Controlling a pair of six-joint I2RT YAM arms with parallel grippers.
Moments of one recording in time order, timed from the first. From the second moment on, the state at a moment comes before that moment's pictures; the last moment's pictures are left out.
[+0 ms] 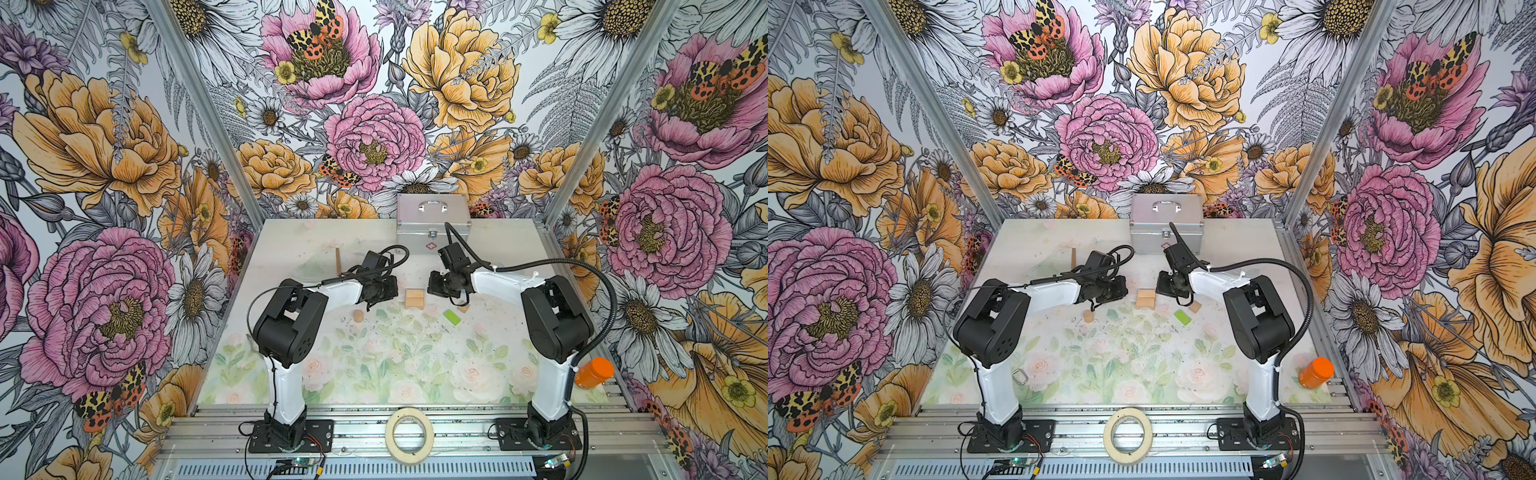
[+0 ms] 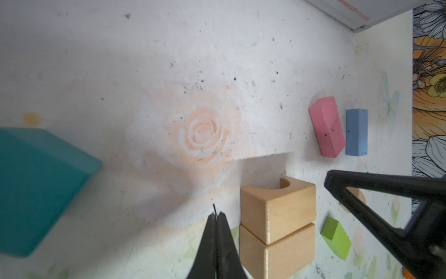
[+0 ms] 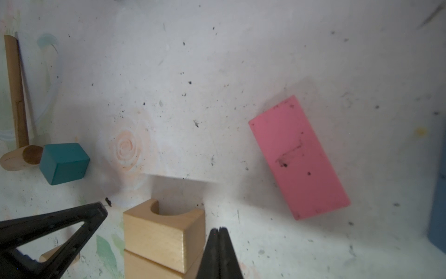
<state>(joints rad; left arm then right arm) -0.50 1.93 1.17 -0.15 0.20 -0.63 0.45 1.94 1.28 -0.40 -0.19 0.59</state>
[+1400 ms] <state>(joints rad) -0.54 1.96 1.22 -0.21 0.19 -0.60 0.48 1.94 1.28 -0.40 -0.19 0.61</state>
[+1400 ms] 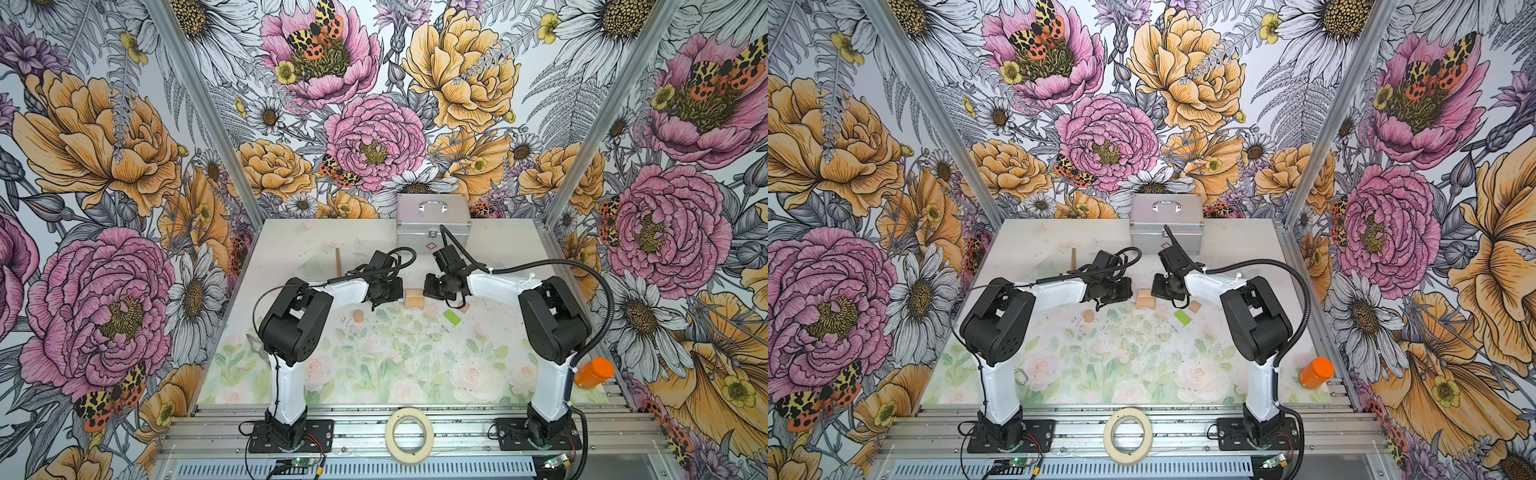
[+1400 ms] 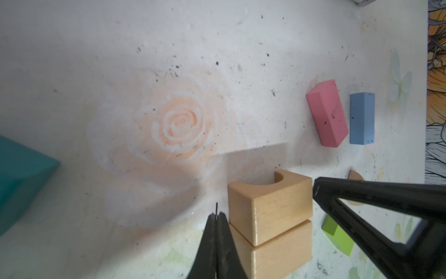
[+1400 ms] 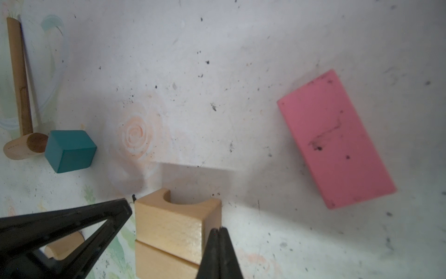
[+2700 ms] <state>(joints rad) -0.55 1.97 1.23 -0.23 0.19 -0.60 0.49 1.96 1.28 -0.40 -0.19 0.62</state>
